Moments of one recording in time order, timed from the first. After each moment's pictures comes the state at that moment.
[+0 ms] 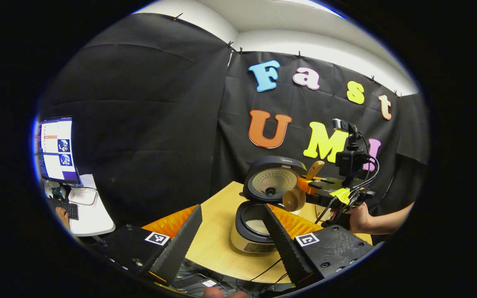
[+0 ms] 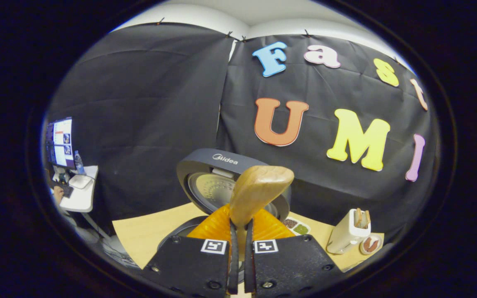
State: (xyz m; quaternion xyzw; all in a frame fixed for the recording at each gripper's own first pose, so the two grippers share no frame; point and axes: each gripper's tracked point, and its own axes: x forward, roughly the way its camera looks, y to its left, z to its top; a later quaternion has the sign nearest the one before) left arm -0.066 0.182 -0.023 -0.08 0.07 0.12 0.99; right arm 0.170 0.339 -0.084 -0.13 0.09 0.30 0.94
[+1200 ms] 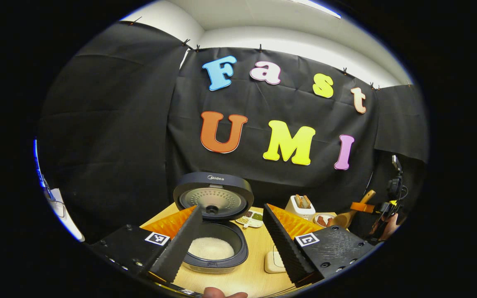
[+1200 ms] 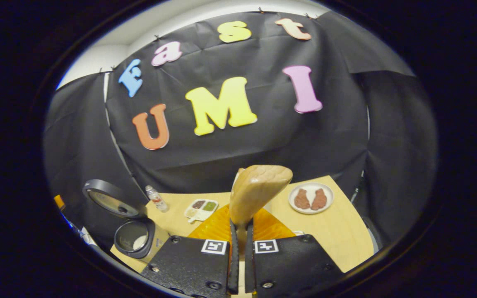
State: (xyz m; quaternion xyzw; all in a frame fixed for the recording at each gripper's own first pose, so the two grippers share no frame) left arm 0.067 0.056 0.019 -0.06 0.05 0.01 1.00; right arm 0.221 -0.100 -0.087 0.10 0.18 0.02 0.98
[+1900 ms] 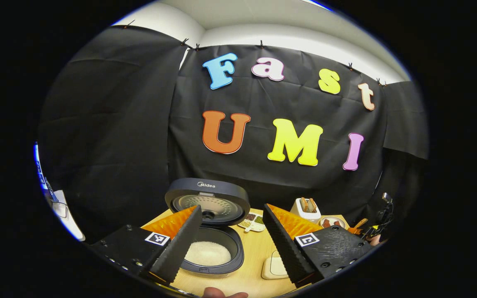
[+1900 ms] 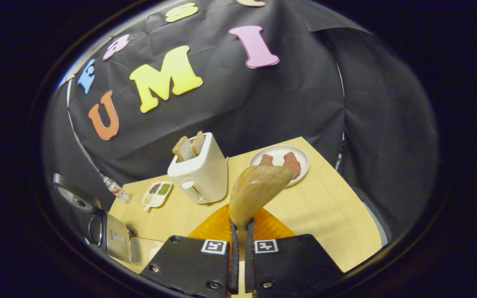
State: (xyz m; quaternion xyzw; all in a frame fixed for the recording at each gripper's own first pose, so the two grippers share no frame) left arm 0.097 0.038 0.025 -0.05 0.07 0.04 1.00; right arm 0.283 -0.181 -0.224 0.13 0.26 -0.03 0.96
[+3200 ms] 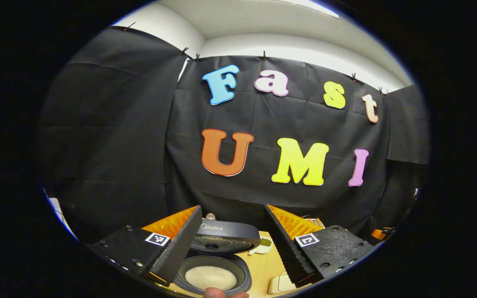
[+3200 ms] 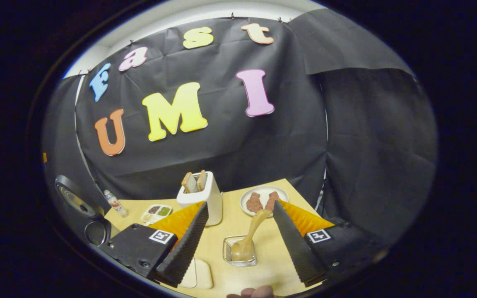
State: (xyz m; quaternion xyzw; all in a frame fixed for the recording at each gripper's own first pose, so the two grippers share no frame) left arm 0.181 0.082 0.069 -0.05 0.00 0.04 1.00; right arm 0.203 -0.177 -0.087 0.06 0.11 -0.07 0.99
